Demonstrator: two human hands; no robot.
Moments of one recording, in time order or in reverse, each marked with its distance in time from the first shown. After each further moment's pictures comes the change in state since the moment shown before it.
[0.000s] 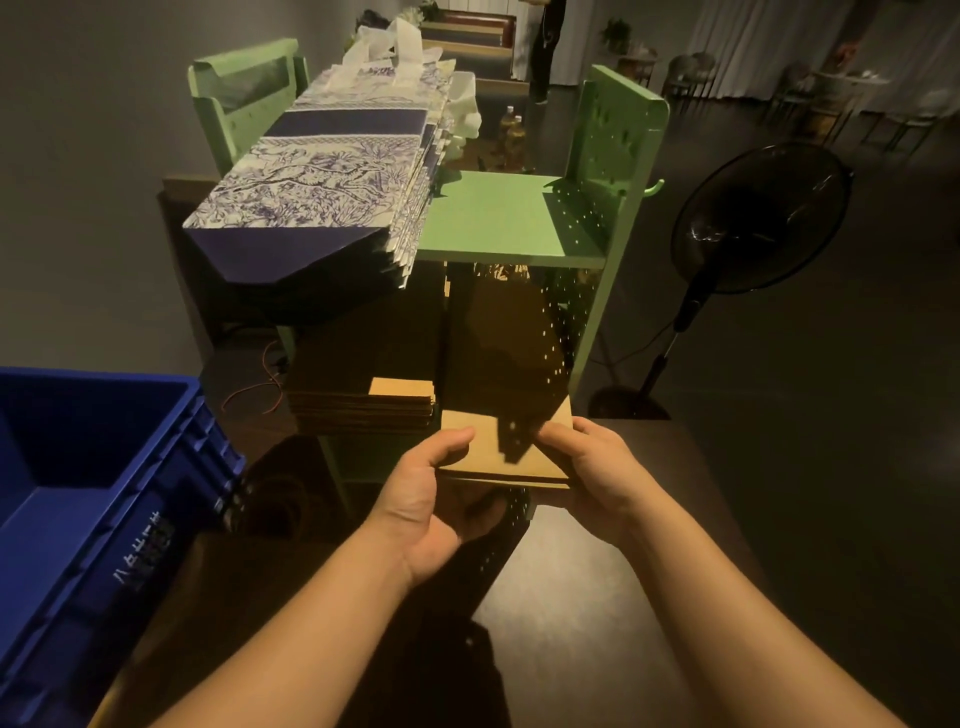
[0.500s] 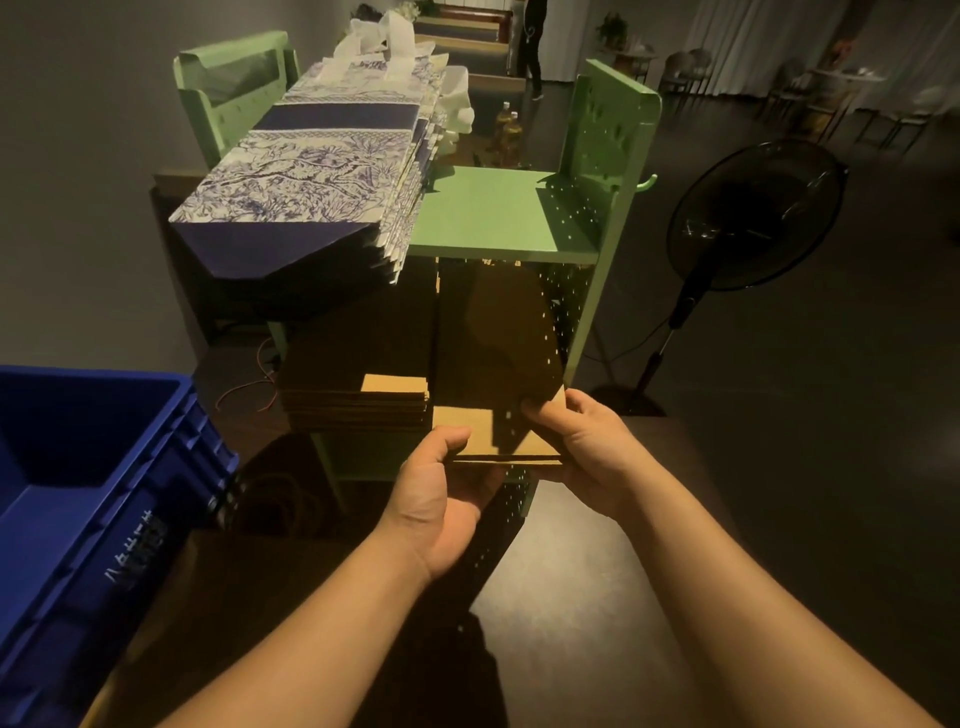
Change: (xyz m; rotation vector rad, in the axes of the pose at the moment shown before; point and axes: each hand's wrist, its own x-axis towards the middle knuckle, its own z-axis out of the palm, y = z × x) left_hand -0.001 -0.010 0.019 -0.169 0.025 0.107; right_hand 0.008 -0.016 0.001 0.053 -0.018 -0.032
